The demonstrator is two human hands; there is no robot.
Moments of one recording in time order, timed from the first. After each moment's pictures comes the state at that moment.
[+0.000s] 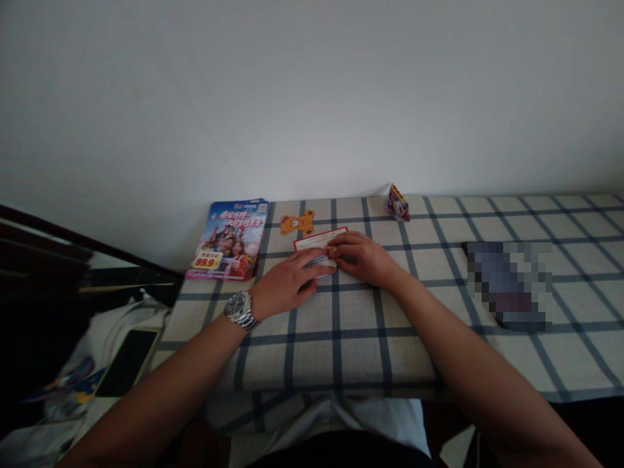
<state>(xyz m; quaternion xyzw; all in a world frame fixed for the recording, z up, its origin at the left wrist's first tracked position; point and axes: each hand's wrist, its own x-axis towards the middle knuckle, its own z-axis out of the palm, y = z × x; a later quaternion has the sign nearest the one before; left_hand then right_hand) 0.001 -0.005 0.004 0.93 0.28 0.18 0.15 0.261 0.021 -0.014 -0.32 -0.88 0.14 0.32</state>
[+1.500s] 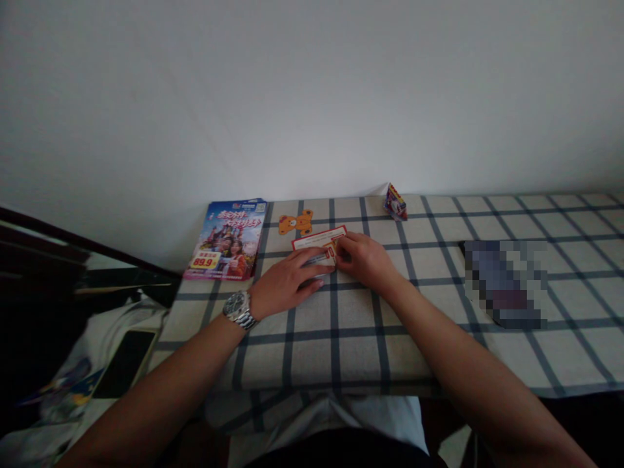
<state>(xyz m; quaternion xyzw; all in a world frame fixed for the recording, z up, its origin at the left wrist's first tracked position) 0.001 -0.005 -0.002 0.93 0.29 0.18 0.14 0.248 0.006 0.002 -0.48 -0.84 0.08 0.24</state>
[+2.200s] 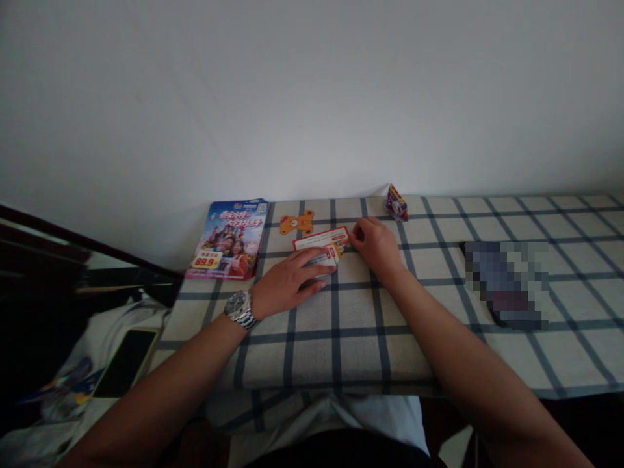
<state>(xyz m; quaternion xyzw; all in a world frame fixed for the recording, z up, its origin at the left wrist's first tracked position) 0.001 -0.005 0.000 0.93 0.29 0.18 0.15 0.266 0.034 -0.007 -0.59 -0.75 0.04 0.30</state>
